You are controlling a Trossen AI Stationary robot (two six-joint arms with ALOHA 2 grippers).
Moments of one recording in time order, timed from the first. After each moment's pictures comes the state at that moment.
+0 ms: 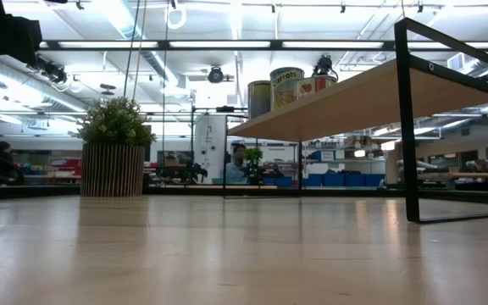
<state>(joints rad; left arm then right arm) -0.64 1.00 0.81 -0.64 -0.24 -1.14 0.98 1.41 0.76 -0.62 -0.08 0.73</state>
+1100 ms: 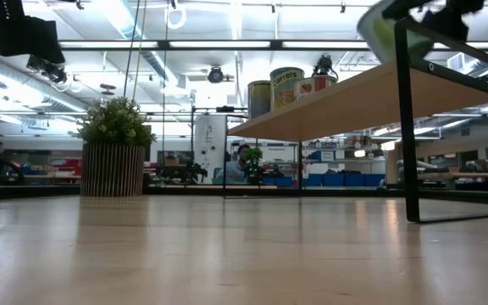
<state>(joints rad) -0.62 1.00 0.81 -0.62 -0.34 -1.13 0.61 0.83 0.75 -0.58 0.99 0.83</state>
